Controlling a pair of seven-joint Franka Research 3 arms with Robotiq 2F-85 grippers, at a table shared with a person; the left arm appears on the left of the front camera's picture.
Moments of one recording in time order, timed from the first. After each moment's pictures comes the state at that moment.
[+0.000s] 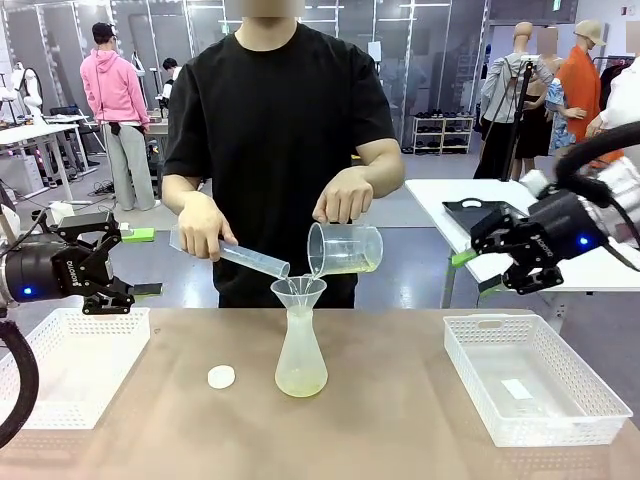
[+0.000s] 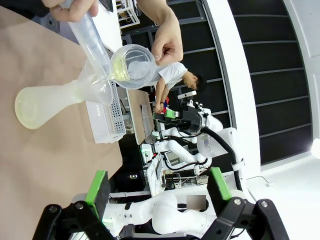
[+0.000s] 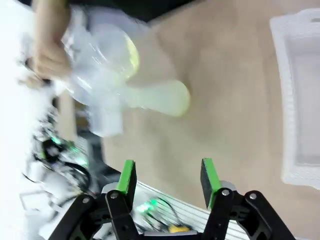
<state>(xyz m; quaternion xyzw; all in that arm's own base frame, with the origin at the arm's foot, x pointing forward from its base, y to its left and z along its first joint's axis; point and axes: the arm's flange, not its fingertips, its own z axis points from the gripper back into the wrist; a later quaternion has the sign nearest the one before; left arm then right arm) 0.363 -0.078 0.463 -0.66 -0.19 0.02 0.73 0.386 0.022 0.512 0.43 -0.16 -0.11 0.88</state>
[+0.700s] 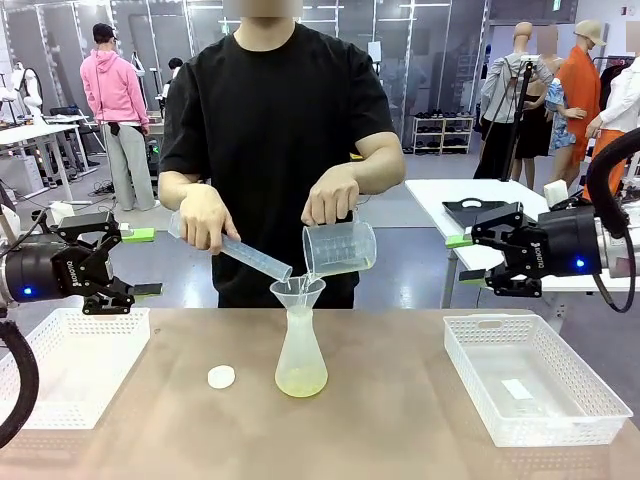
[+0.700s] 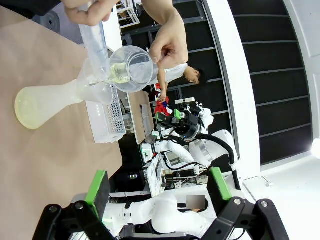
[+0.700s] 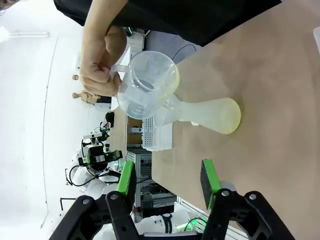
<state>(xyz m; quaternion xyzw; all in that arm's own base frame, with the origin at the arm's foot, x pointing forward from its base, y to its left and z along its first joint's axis) 0.363 -0.078 0.463 -0.66 -0.19 0.02 0.73 0.372 0.029 0.492 0.53 -0.20 -0.12 0.81</state>
